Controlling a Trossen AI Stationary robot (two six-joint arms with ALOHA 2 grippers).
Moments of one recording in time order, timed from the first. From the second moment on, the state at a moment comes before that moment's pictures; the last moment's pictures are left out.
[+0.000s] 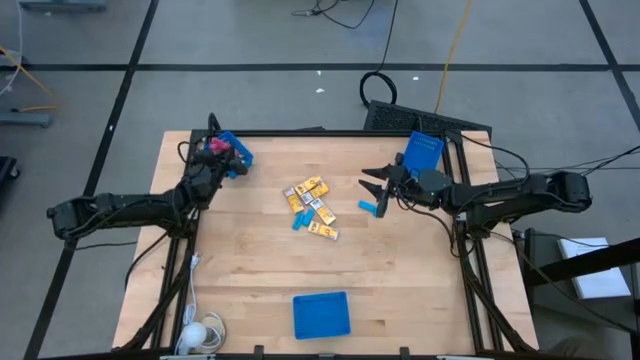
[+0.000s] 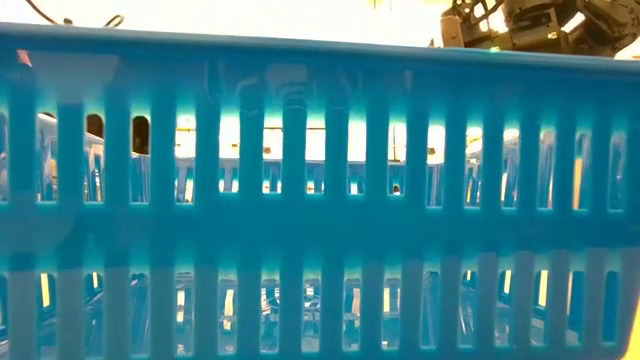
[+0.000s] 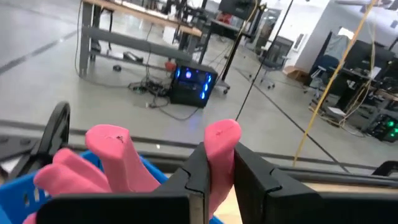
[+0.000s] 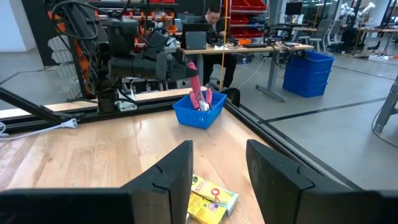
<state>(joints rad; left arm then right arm) 0.51 0.85 0.04 0.70 -0.73 -0.43 -0.13 1.11 0.50 0.65 0.24 0.02</state>
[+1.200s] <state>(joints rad) 0.61 0.85 0.04 0.60 -0.68 -0.51 -0.14 1.16 0.50 0.71 0.24 0.02</state>
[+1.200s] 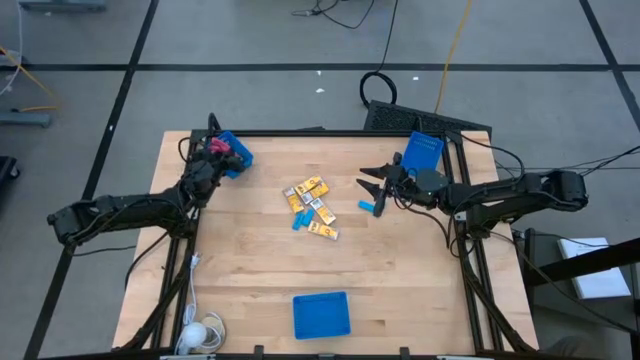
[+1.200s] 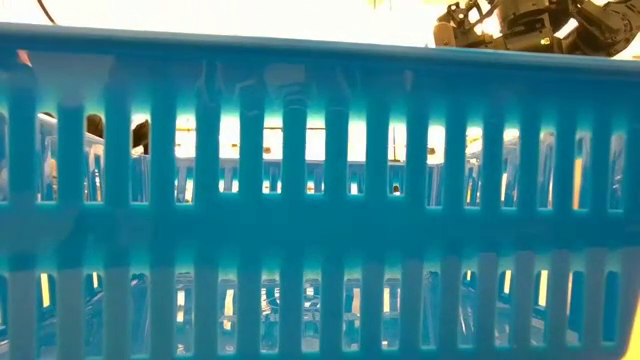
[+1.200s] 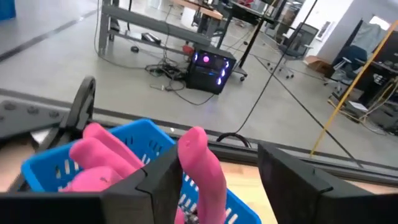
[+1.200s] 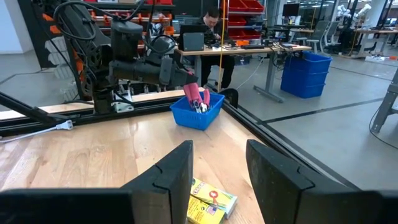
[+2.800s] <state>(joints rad) 0.35 0.85 0.04 0.92 -0.47 -0.19 -0.14 1.16 0.50 0.55 0.24 -0.05</state>
